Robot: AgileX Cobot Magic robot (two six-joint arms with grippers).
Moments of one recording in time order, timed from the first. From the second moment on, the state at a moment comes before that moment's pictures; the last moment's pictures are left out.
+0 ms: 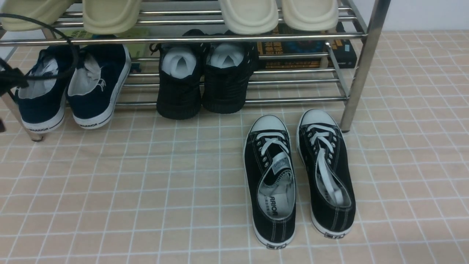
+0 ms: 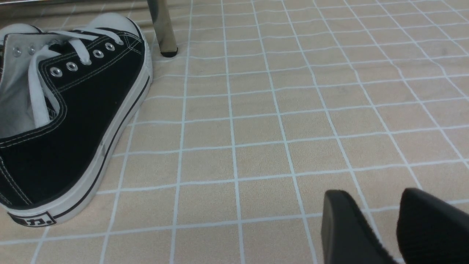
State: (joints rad) right arm -0.03 -0.01 0.01 0.02 0.39 0.08; left arm 0.23 1.53 -1.33 -0.06 0.98 -0.25
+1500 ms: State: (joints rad) right arm -0.03 -0.01 0.01 0.02 0.39 0.08; left arm 0.13 1.97 -1.66 0.02 0.77 -0.04
